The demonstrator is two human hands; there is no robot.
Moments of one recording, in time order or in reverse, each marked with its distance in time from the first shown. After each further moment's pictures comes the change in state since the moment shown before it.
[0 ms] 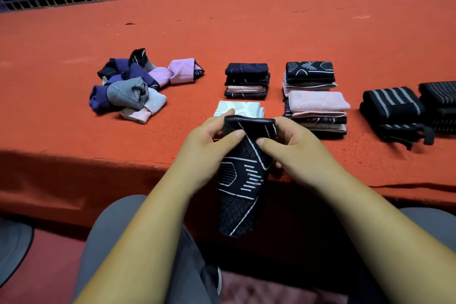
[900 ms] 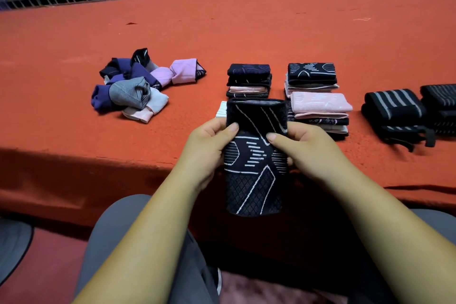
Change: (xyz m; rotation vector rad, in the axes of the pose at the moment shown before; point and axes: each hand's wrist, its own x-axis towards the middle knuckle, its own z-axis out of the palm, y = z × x) left_hand 0.015 -0.021 0.008 -0.395 0.059 -0.212; right_hand 0.004 0.006 -0.014 0.014 0.008 0.098
